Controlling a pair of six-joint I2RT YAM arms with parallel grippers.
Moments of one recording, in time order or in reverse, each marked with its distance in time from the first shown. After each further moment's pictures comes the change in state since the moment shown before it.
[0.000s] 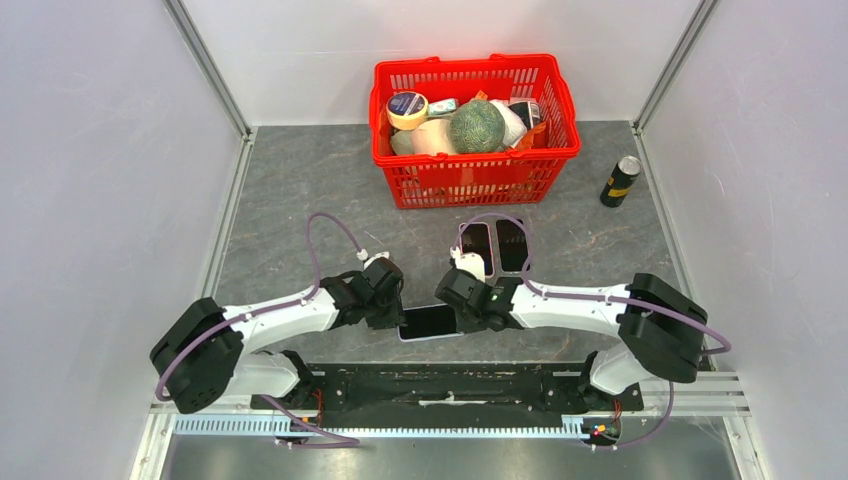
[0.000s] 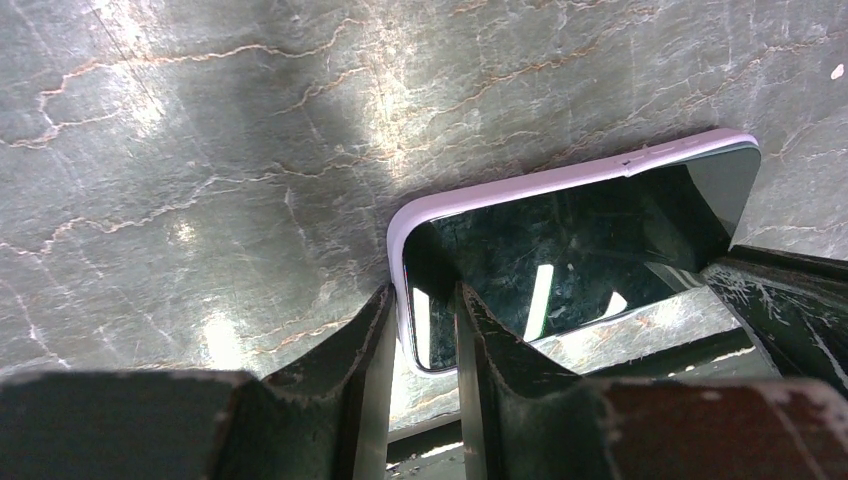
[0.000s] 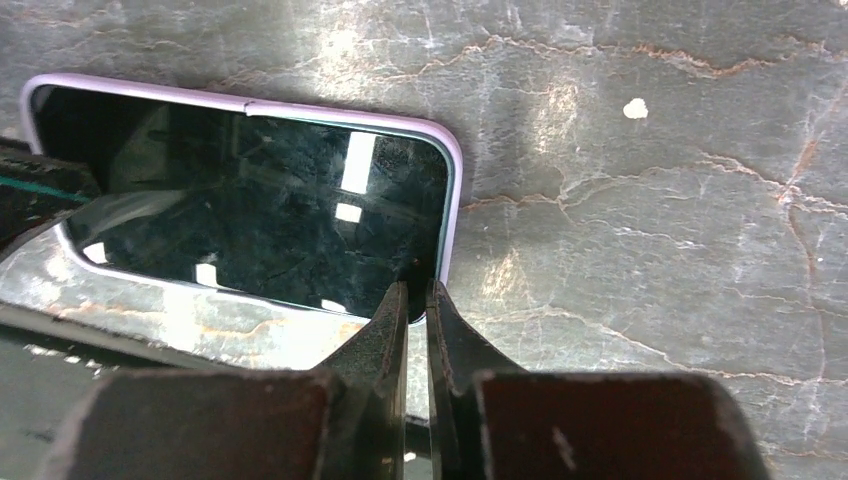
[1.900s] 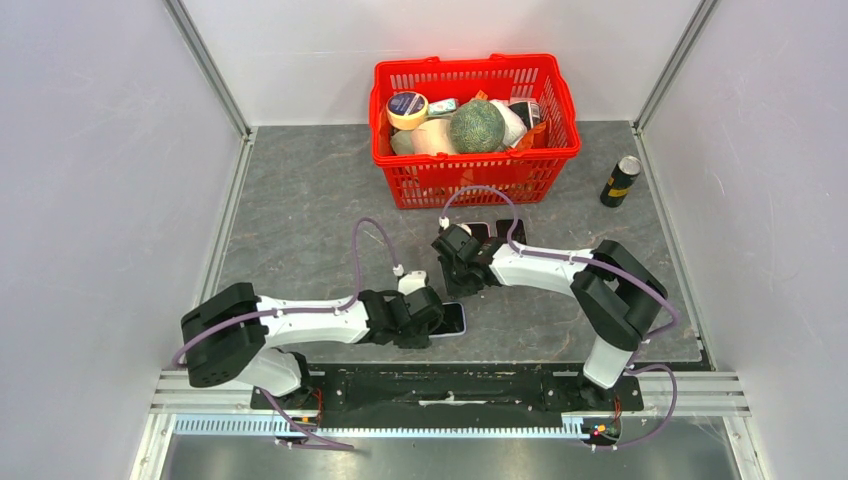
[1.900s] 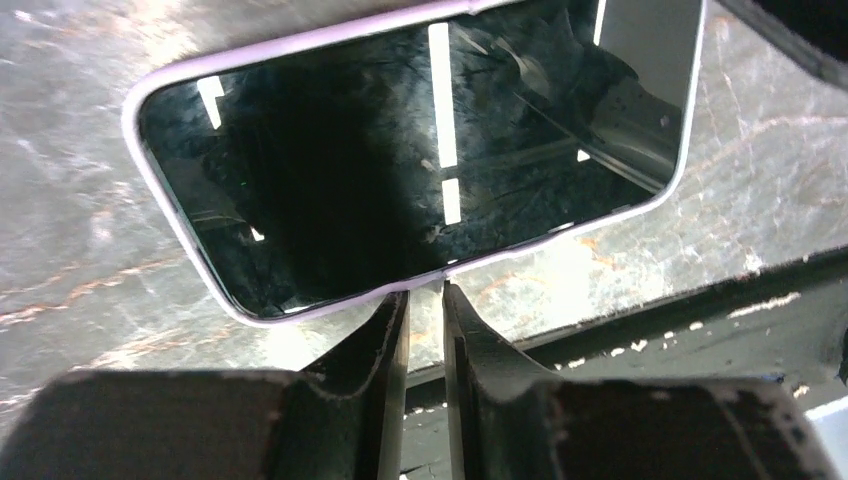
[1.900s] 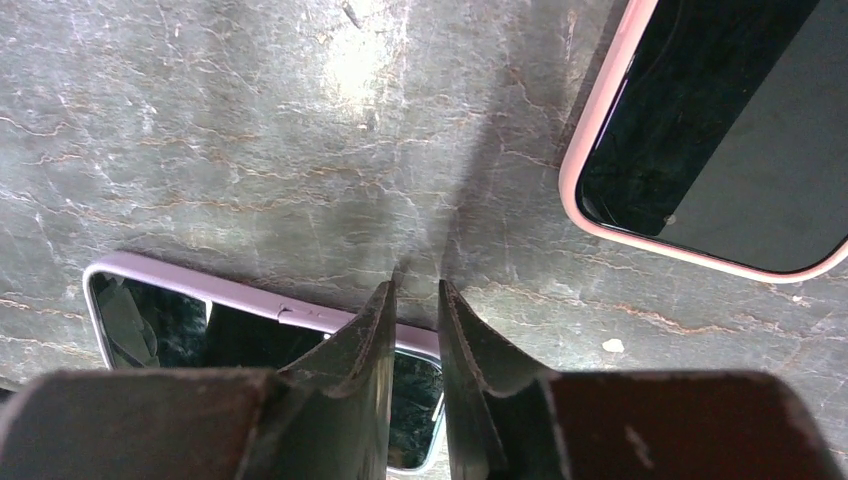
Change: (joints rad) left arm -0.330 0.156 0.126 -0.033 -0.143 -0.138; right arm -0.227 0.228 0.216 0.041 -0.153 -0.232
